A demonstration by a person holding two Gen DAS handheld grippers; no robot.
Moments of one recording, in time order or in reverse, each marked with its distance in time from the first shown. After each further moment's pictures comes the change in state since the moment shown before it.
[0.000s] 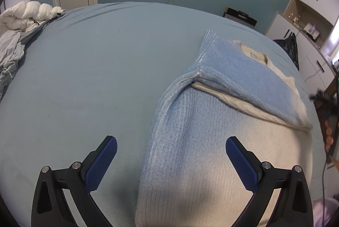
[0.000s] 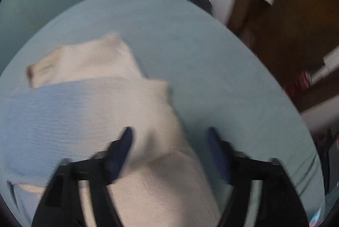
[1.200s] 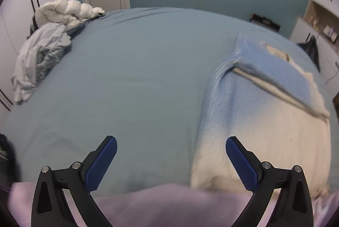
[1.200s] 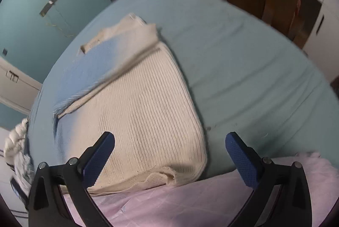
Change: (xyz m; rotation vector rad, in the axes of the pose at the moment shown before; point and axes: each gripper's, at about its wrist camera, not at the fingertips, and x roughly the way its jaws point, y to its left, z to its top) left arm -0.086 0.055 -0.076 -0.040 -0.044 0.221; right arm -0.069 -0.136 -0.128 0.226 0.111 0.285
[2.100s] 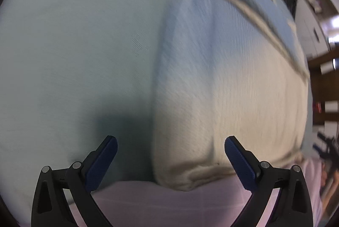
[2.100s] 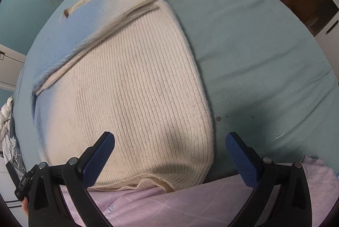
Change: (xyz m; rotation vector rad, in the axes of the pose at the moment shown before) left arm 0.152 -0.041 -0.011 0.082 0.575 -0.384; right arm 0.012 -0.027 -0.022 -0.103 0.211 -0.080
